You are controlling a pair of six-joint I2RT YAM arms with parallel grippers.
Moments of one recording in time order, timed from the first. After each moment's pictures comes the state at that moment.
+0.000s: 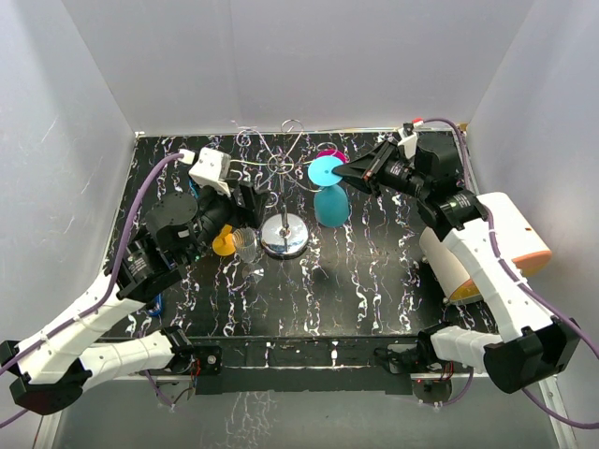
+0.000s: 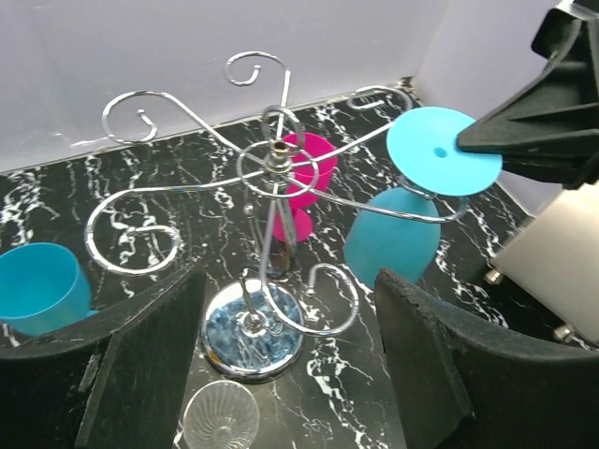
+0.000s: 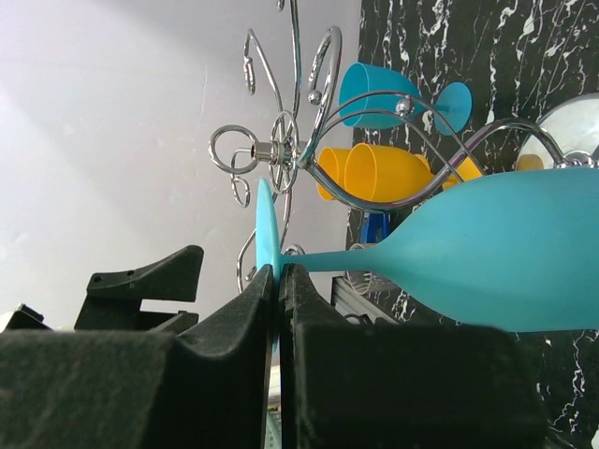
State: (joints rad) left arm -0.91 0.92 1.20 -0.37 -0.40 -0.17; right arm 0.32 1.17 1.24 -0.30 -0.51 1.18
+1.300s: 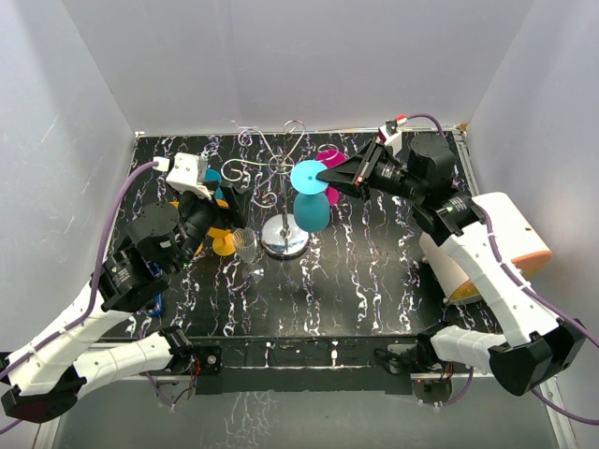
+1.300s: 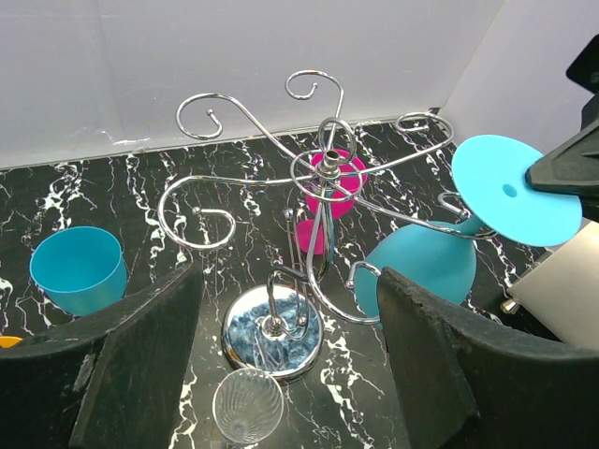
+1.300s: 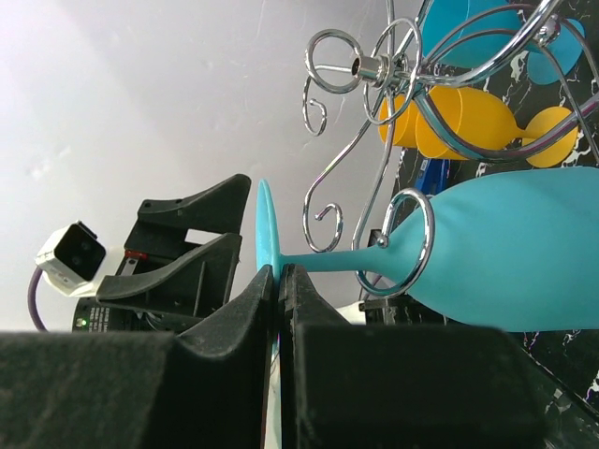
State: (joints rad) left arm -0.91 0.84 1.18 -0.39 -0.54 -0.18; right arm 0.42 1.17 1.27 -0.23 -0.60 1.24
